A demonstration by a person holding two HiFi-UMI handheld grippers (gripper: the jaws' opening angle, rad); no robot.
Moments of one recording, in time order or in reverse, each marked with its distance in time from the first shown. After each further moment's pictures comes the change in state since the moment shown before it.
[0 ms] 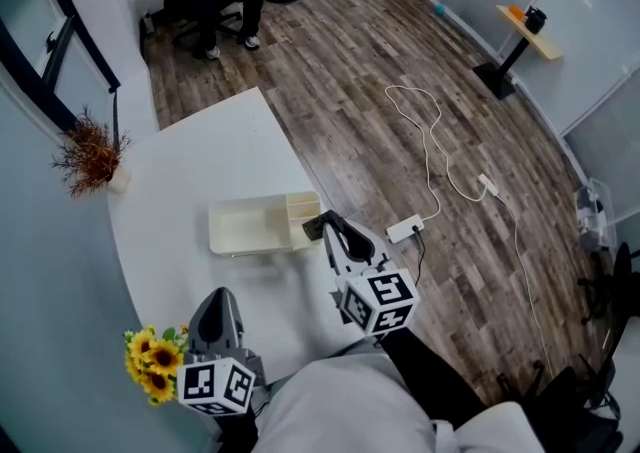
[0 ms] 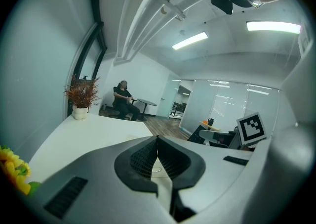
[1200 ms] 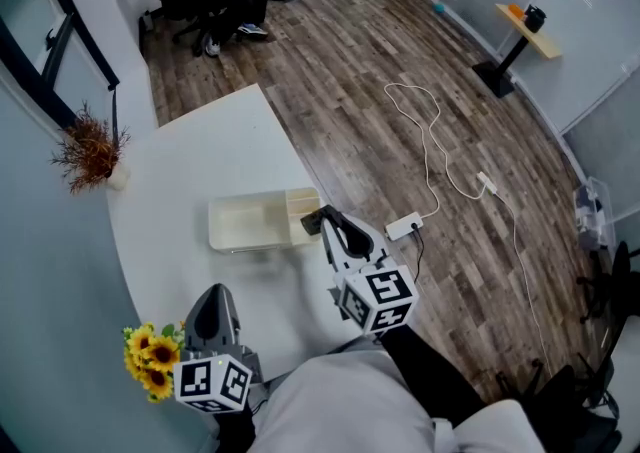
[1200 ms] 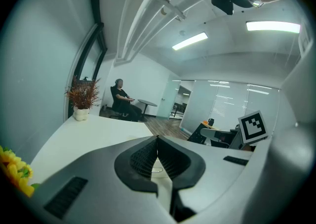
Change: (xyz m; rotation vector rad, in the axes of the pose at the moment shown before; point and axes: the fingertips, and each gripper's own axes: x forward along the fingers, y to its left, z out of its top) left arm -0.003 0.003 0.002 0.006 -0.004 0.003; right arm -0.002 0.007 0.007 -0.033 -0.012 0.007
